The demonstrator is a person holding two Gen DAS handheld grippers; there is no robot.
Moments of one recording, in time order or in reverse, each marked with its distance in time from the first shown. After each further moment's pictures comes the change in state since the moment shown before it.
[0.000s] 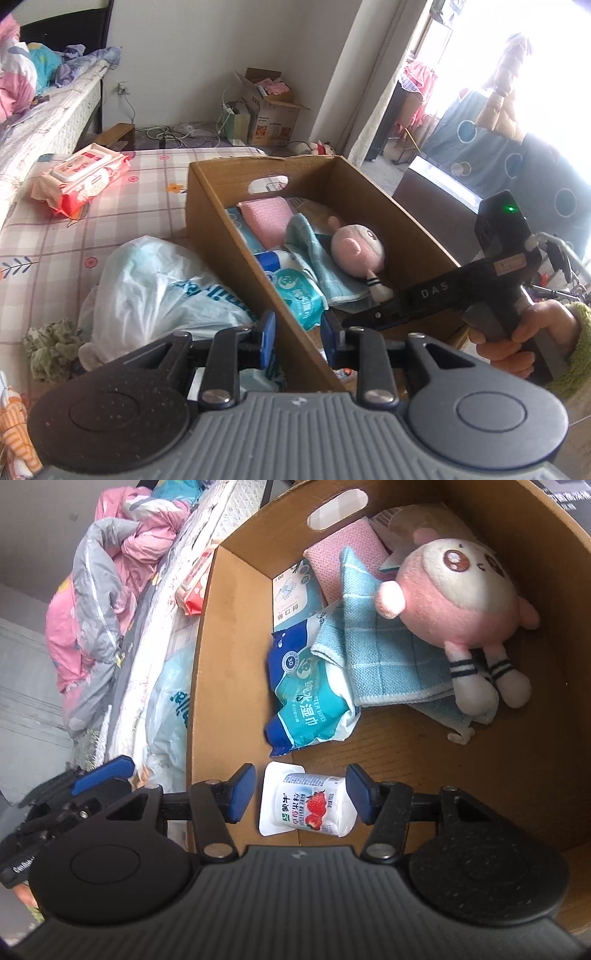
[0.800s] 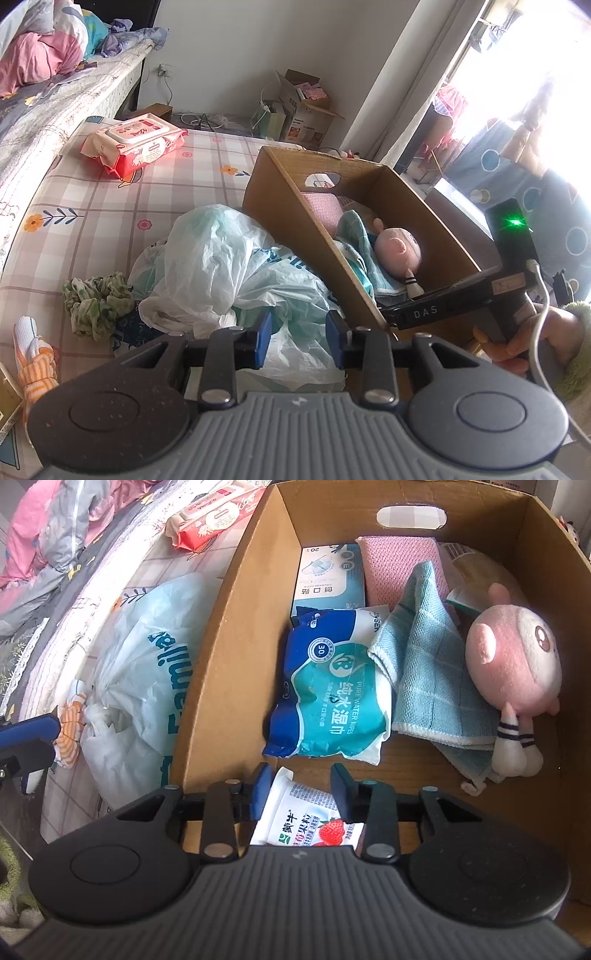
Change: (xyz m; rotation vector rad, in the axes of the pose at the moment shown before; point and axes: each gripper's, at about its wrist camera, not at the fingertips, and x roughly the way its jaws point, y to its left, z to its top) left arm -0.027 0.062 -0.027 -0.128 -0.017 0.010; right arm 0.049 0.072 -0.002 -0.299 0.055 -0.286
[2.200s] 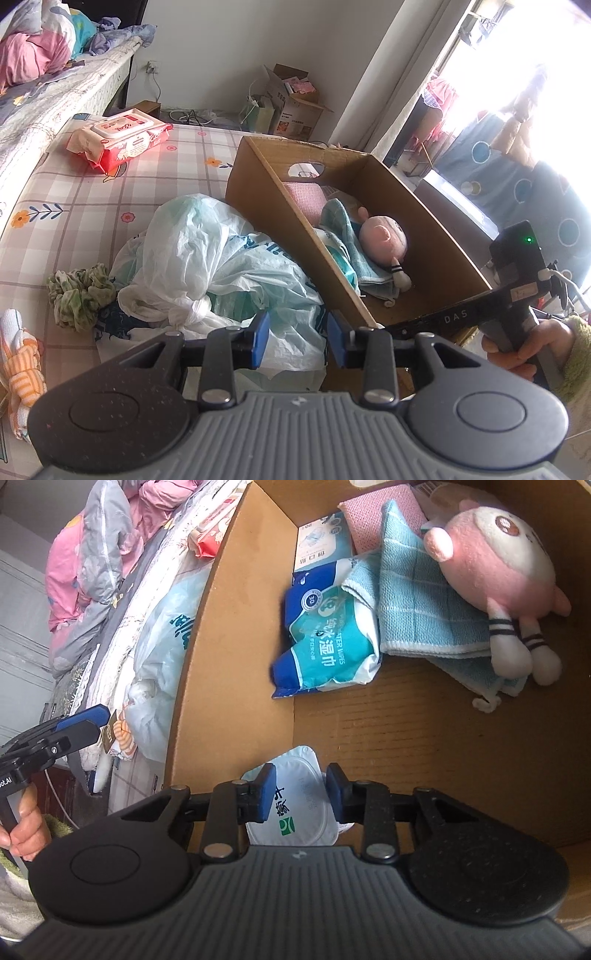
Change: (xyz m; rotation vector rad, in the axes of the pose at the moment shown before) left arm 0.003 -0.013 -0.008 0.017 0.015 -0.024; right arm -0.010 -0.051 -0.045 0.142 -0.006 0.251
